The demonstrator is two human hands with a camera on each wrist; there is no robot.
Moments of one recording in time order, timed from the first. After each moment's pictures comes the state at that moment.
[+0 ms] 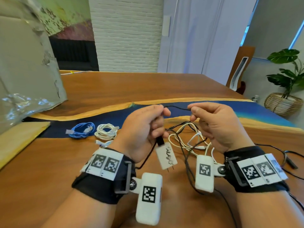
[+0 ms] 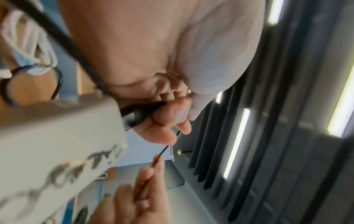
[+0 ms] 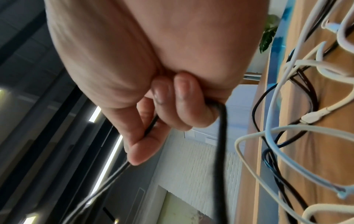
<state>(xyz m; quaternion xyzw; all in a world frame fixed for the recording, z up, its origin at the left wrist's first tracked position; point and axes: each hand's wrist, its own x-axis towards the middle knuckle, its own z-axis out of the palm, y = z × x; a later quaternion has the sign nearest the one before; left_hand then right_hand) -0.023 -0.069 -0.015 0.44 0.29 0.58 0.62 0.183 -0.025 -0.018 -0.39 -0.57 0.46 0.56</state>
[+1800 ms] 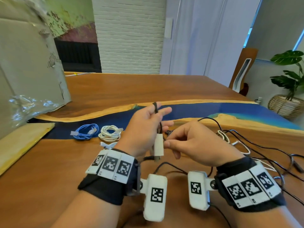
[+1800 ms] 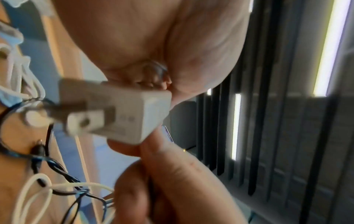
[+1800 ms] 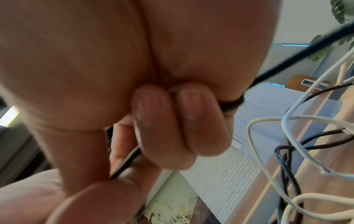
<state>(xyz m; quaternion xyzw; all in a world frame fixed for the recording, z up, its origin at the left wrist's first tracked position) -0.031 -0.060 -0.019 0.52 0.42 0.56 0.50 0.141 -0.057 -0.013 -0.43 -0.83 0.27 0.23</state>
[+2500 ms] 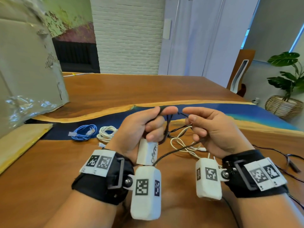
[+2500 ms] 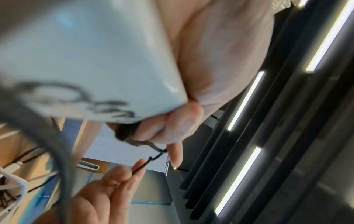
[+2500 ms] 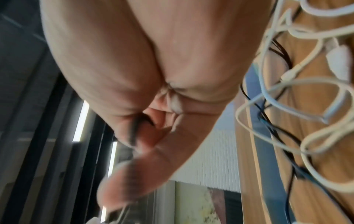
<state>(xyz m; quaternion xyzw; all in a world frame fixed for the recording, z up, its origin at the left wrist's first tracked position) -0.045 -0.067 -0.012 0.43 0.20 0.51 0.72 0.166 -0.035 -0.014 -0.32 -0.51 0.60 0.52</state>
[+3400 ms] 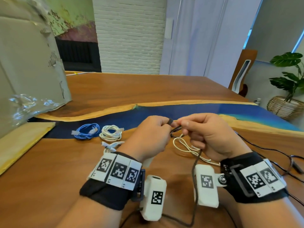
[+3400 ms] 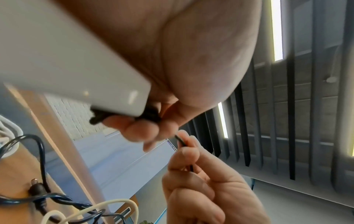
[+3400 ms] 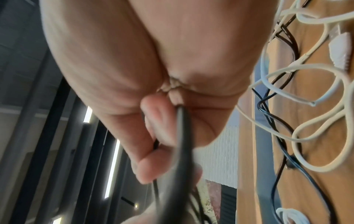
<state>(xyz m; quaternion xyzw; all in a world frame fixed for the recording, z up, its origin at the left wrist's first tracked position) -0.029 -0.064 -0.019 0.65 0.51 0.40 0.40 0.152 -0.040 -0.017 -0.35 -0.57 0.59 0.46</state>
